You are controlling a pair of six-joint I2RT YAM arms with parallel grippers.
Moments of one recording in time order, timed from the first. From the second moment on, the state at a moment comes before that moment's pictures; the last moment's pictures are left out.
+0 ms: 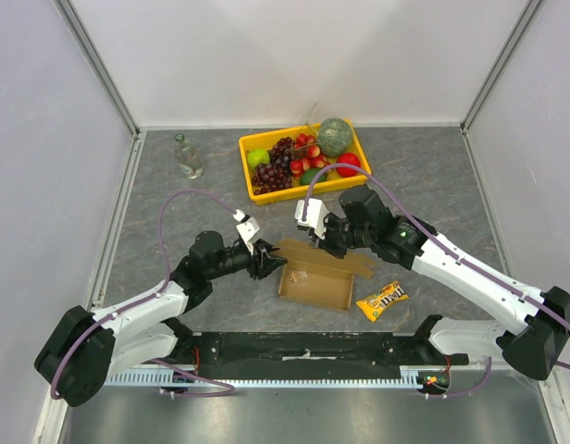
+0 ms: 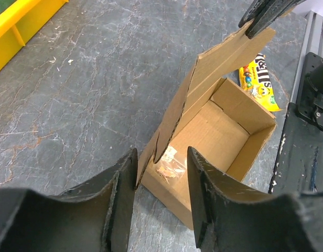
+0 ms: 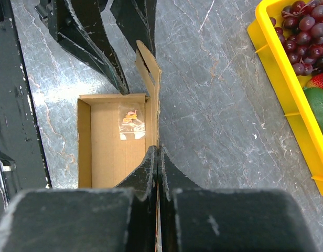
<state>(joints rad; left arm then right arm) -0.63 1.03 0.31 0.50 0.49 -0.09 0.82 1.20 1.06 -0.53 -0.33 -0.44</state>
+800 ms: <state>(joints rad) -0.63 1.04 0.31 0.50 0.46 -0.09 0.82 1.19 1.06 -0.51 -0.32 -0.39</state>
